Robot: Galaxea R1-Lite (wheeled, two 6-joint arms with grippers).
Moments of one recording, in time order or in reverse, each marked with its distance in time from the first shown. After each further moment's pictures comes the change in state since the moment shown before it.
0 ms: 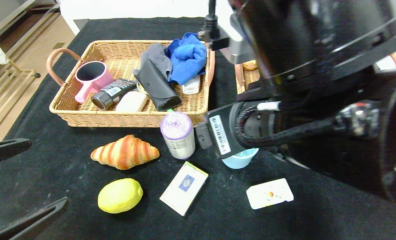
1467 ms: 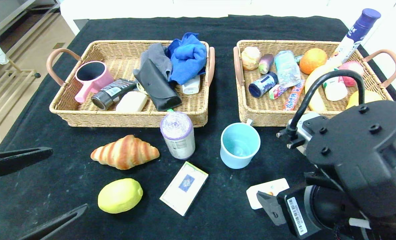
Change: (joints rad) left arm -0.007 0.044 0.021 -0.003 -0.009 0.008; right arm -0.045 -0.241 0.589 -0.031 0.106 0.229
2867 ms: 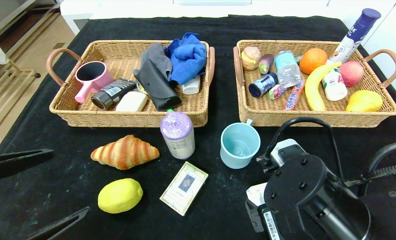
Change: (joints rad) left arm -0.002 0.001 0.007 0.003 0.000 0.016; right arm 0.011 0.076 0.169 -0.236 -0.093 0.027
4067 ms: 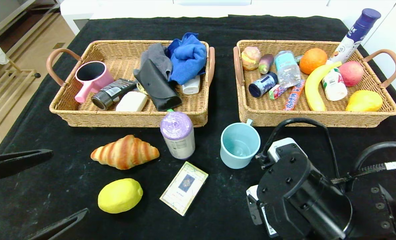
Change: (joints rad) left arm -0.004 -0.008 0.001 0.000 -0.001 0.002; right arm -0.025 0.029 -0.001 -0.012 -0.038 0.009
